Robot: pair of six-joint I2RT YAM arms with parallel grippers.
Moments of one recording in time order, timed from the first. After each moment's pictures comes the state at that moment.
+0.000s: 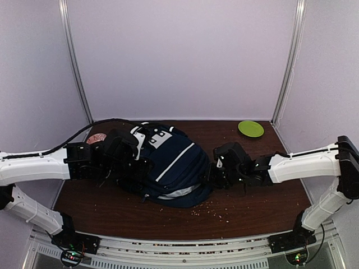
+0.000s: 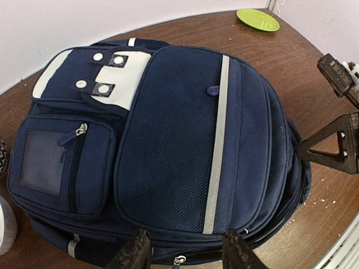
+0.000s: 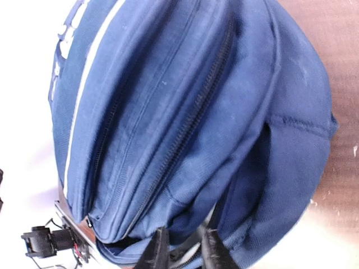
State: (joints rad) left arm -1.07 1.26 0.99 -0.45 -0.41 -0.43; right arm 0.94 1.50 0.84 -0.05 0.03 1.07
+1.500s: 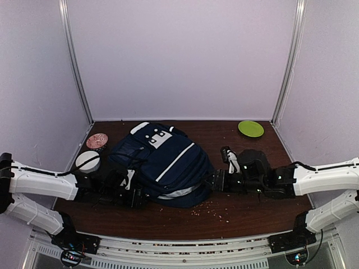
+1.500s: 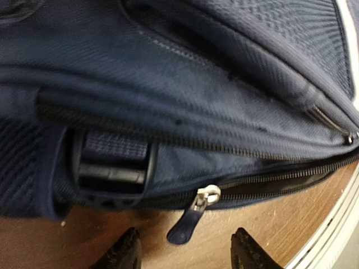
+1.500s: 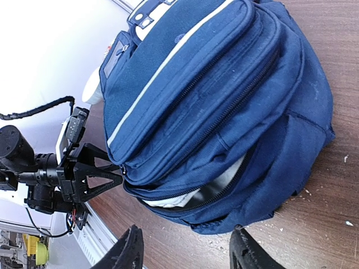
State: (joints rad) left arm -0.91 1.25 0.49 -0.11 0.05 -0.64; right arm 1.03 1.22 0.65 0.04 0.07 0.86
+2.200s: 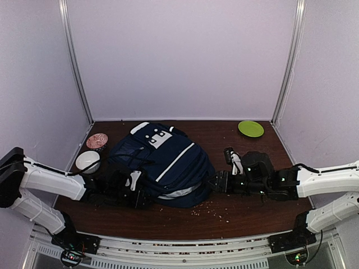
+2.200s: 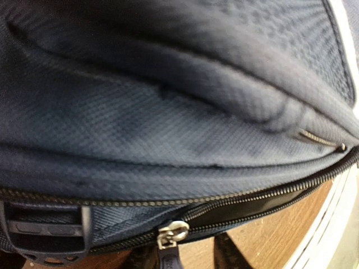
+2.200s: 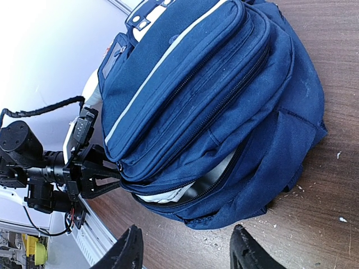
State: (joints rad) left arm -0.88 1.37 0.47 0.09 0.17 -0.57; right arm 1.03 1.17 0.61 0.04 0.08 0.86
